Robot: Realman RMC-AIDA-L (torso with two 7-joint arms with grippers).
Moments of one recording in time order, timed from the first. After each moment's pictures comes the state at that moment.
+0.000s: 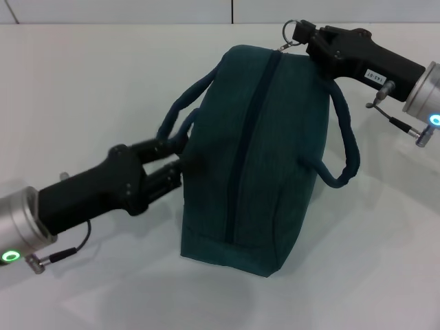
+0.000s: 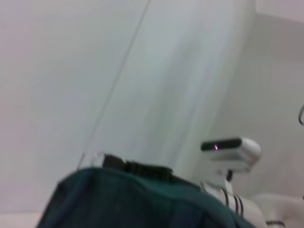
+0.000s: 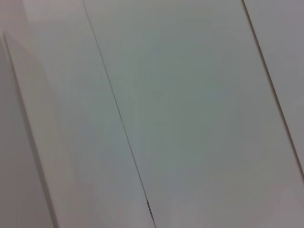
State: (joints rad) left arm -0.35 -2.08 0.85 0.38 1.51 1.77 -1.18; right arm 0.66 2.03 -1.40 -0.34 -0.80 -1.20 1.08
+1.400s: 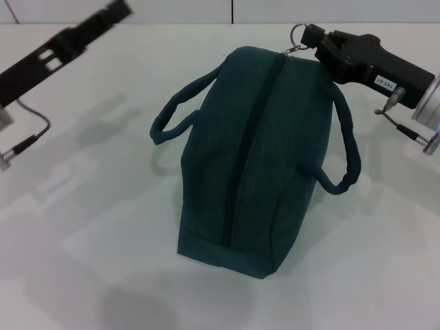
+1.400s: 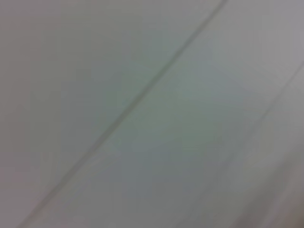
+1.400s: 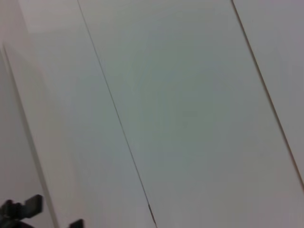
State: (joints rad) left arm -0.50 -2.03 0.61 0.44 1.47 1.59 -1.67; right arm 0.63 2.02 -1.39 -0.34 -0.79 -1.24 1.09
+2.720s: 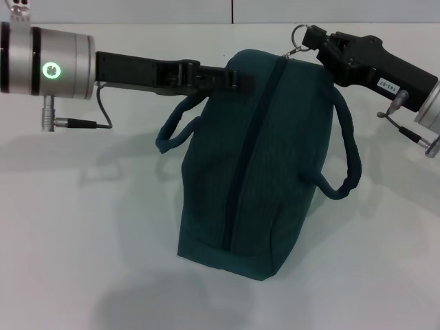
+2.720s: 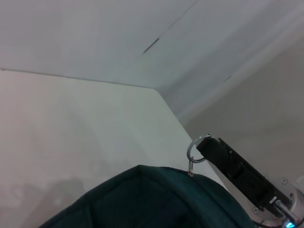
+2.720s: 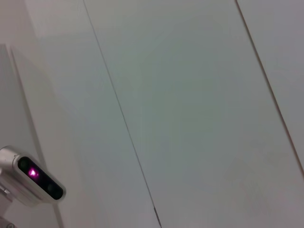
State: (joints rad) left arm -0.66 -2.05 0.95 0.91 1.91 1.56 -2.40; right arm 0.62 2.02 -1.39 -0.34 -0.79 -1.27 1.08
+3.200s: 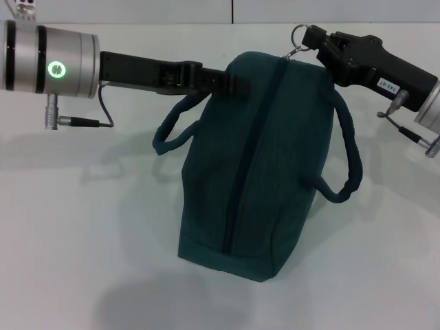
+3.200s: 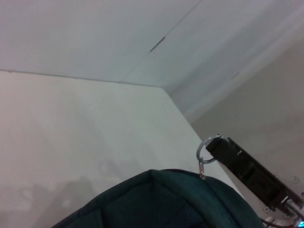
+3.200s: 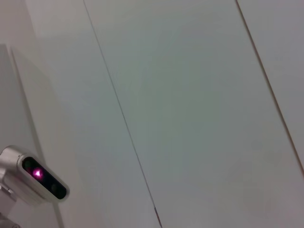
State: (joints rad) left arm -0.67 -2.05 0.97 0.91 1.93 1.54 -2.39; right arm 0.62 2.02 -1.39 -0.34 -0.79 -1.27 1.08
